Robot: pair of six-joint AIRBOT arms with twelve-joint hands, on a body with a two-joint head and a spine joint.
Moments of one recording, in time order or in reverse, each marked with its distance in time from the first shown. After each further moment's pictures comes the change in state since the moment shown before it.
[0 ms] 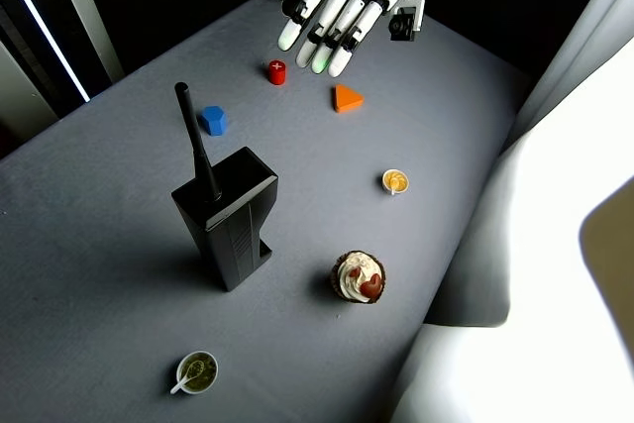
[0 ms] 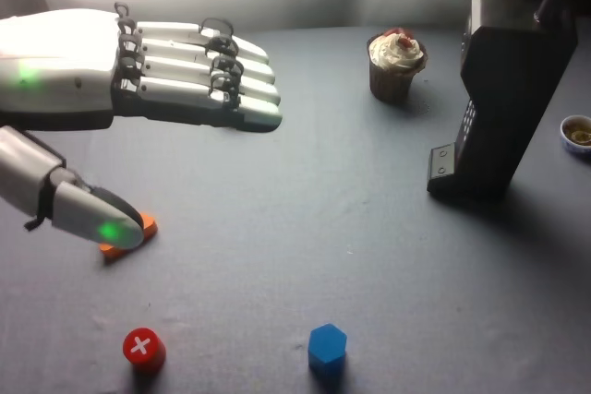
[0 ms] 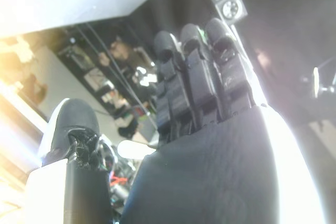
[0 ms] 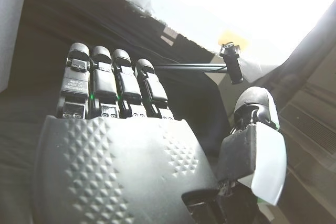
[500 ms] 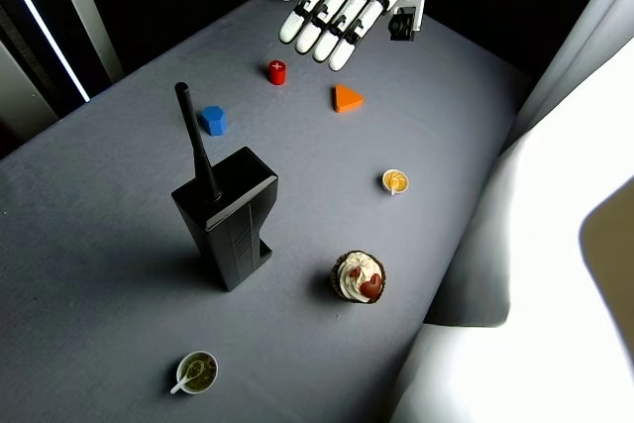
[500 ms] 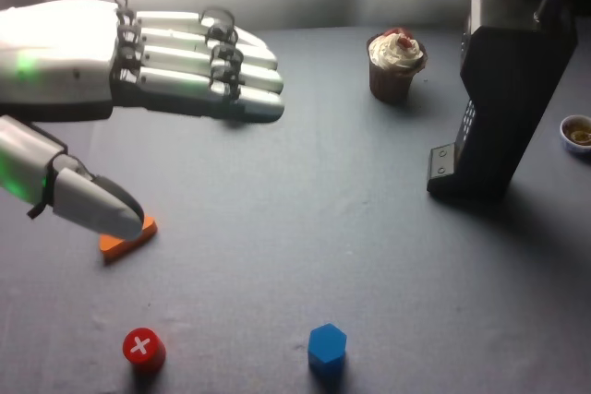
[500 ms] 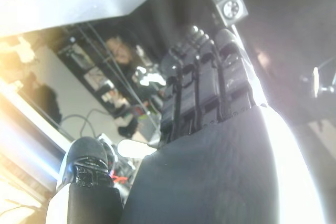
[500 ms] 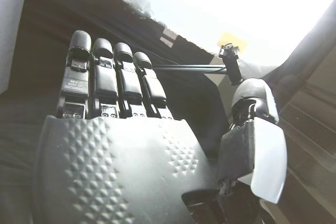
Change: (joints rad) left arm -0.023 0.000 0.002 -0.002 -0.004 -0.003; right arm 0.000 -0.001 0.000 -0.003 0.001 0.000
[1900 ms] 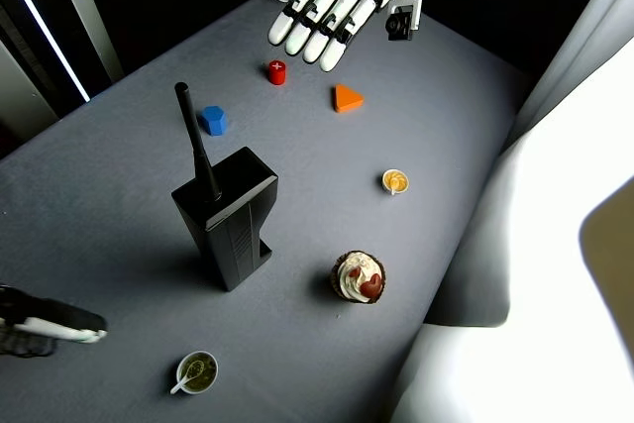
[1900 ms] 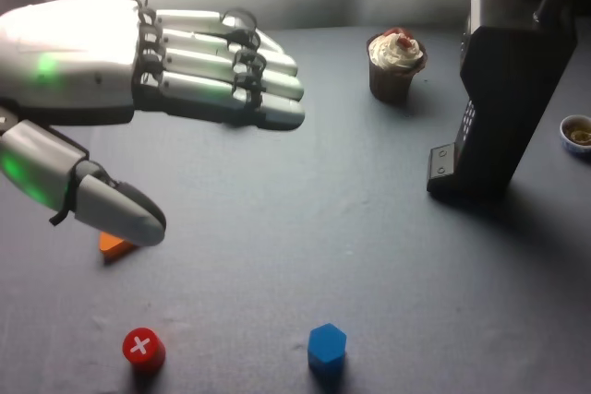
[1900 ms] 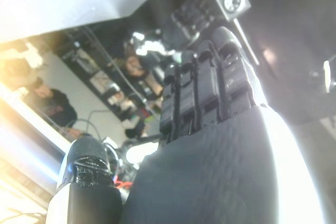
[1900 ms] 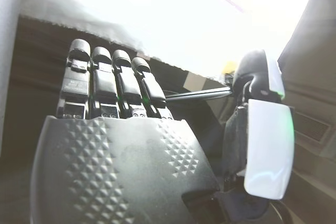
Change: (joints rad) left arm -0.034 0.014 -0.064 0.027 0.048 0.037; right arm 0.428 -0.435 0.472 -0.180 -0.197 -0.157
